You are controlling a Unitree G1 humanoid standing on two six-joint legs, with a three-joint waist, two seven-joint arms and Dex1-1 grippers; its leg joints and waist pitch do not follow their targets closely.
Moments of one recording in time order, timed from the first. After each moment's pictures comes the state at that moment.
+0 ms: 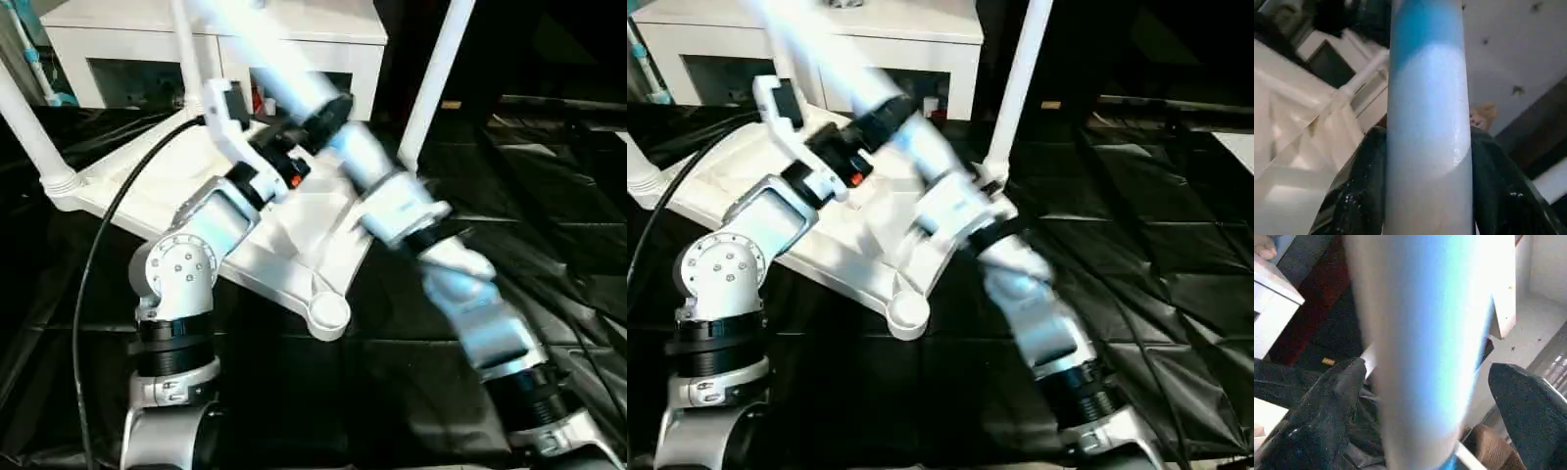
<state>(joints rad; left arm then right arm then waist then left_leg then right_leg) -0.68 -0.06 0.27 -0.04 -0.72 0.73 -0.32 -0.46 -0.25 0.29 0.11 -0.36 -0.13 0.11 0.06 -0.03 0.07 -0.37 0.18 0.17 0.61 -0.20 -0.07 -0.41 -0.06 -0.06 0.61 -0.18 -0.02</state>
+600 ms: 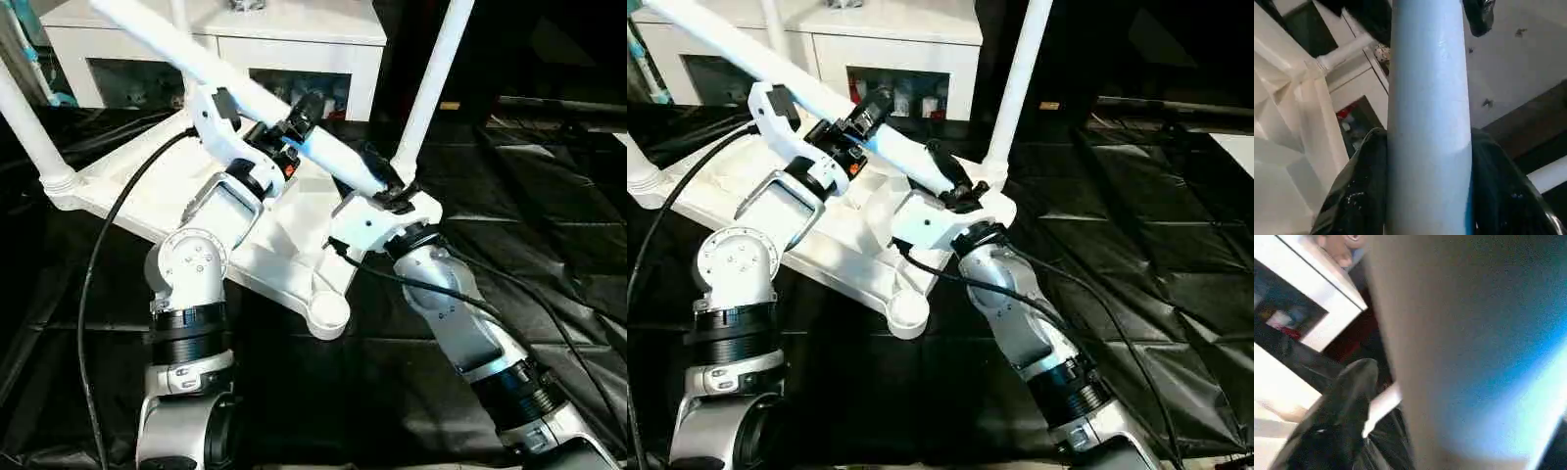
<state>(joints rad) -0.75 -0.11 0.36 0.08 -0.70 0.64 -0.07 -0.50 -0.24 0.37 0.16 -0.63 -0.07 -0.04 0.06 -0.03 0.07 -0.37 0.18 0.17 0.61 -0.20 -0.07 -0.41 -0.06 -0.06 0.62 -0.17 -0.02</state>
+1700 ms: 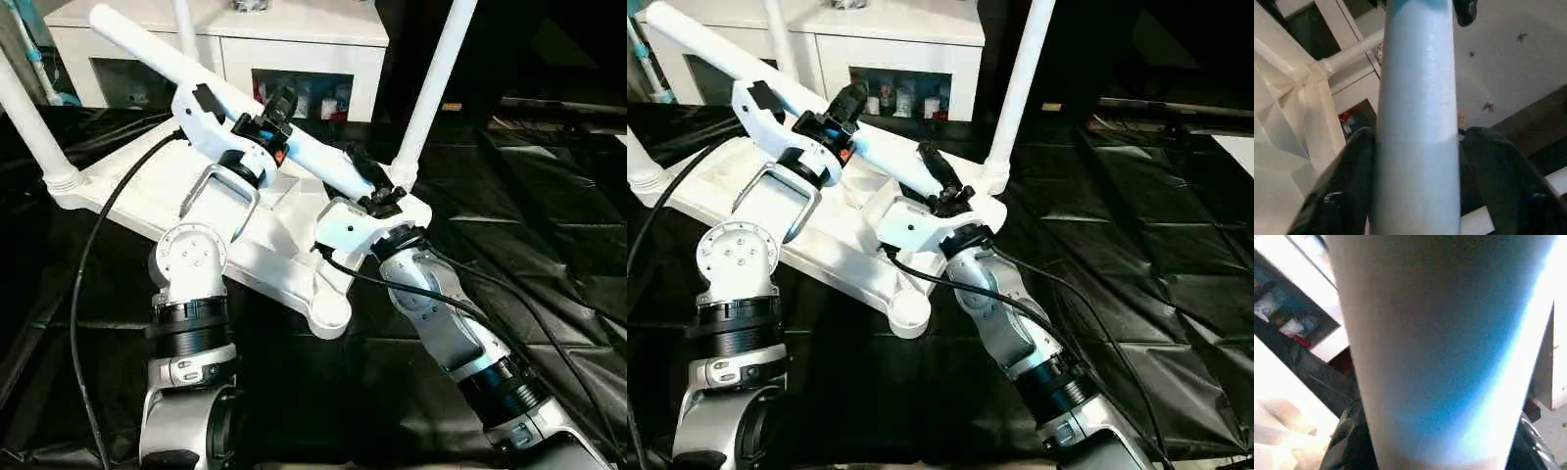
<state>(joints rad) -0.76 -0.10 0.36 0.10 -0.78 0.57 0.00 -0.51 -0.20 0.39 0.20 -0.66 -0.08 -0.08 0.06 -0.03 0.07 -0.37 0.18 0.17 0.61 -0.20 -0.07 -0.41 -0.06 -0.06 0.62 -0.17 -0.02</state>
